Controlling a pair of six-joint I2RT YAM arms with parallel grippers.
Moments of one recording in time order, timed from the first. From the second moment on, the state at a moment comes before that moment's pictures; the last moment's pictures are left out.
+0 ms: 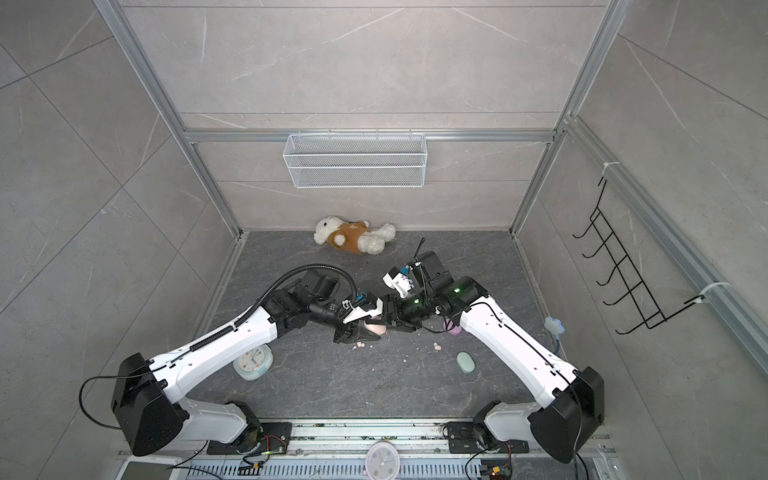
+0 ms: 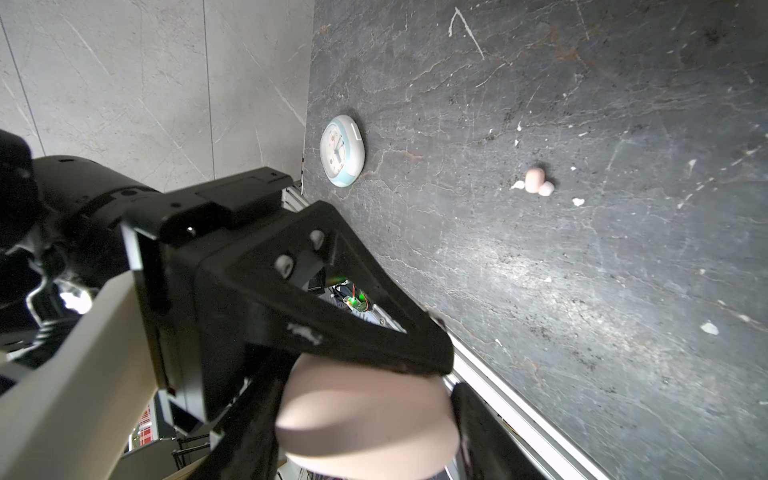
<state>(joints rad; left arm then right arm) -0.78 1.38 1.14 -0.54 0.72 0.60 0.60 1.34 1.26 -0.85 -0.73 0.63</state>
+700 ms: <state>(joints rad) -0.79 1.38 1.15 -0.54 0.72 0.60 0.59 1.34 1.27 -0.86 -0.73 0.63</state>
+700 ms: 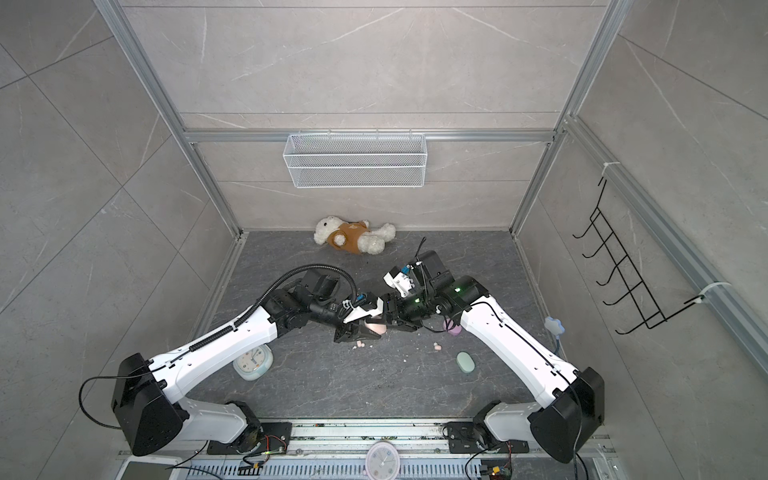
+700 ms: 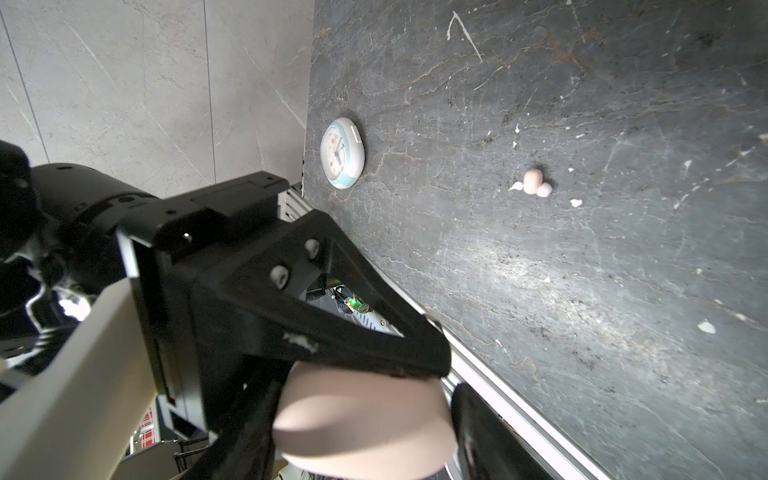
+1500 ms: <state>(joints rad) -0.78 1.37 1.07 -0.41 0.78 0.39 0.48 1.15 1.25 -0.99 -0.66 0.52</state>
